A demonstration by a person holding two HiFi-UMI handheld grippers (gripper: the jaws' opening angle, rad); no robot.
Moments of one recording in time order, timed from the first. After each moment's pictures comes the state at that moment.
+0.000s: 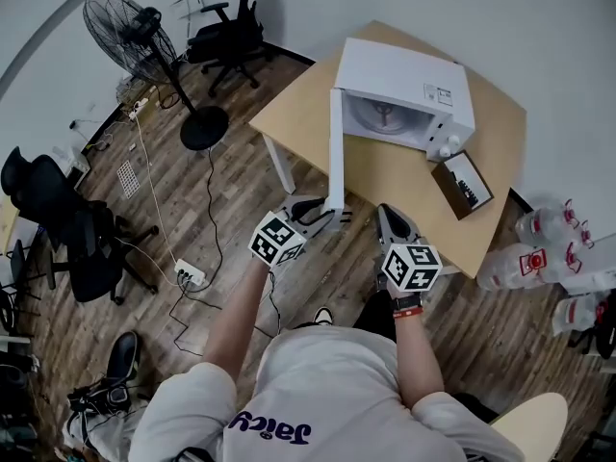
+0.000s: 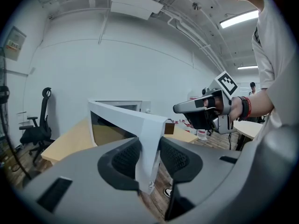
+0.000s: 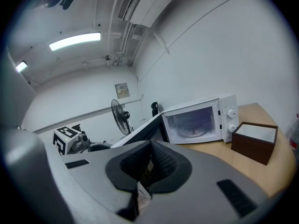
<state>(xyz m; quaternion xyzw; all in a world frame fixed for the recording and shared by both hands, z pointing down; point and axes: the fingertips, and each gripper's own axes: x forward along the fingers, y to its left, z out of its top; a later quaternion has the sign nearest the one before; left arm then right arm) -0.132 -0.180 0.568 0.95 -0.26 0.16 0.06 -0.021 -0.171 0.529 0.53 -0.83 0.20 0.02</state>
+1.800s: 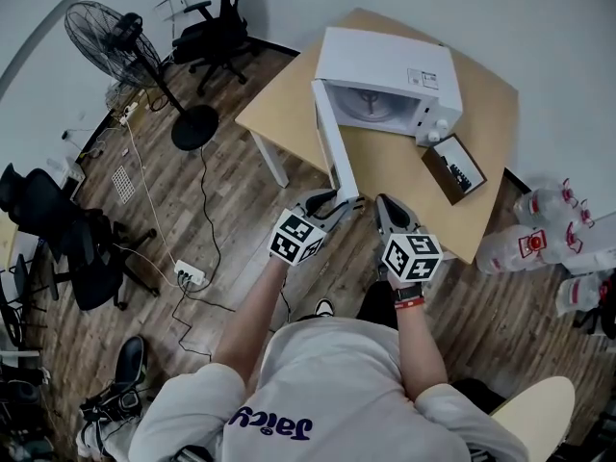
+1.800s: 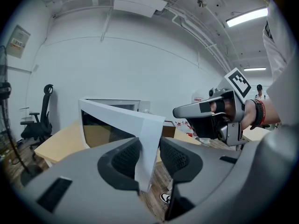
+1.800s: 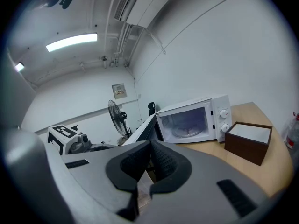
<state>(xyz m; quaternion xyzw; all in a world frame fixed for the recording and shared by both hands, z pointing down) -0.067 -0.182 0.568 0.94 -0.28 0.16 0.08 0.011 -0.171 0.531 0.54 -0.82 0.21 0.02</state>
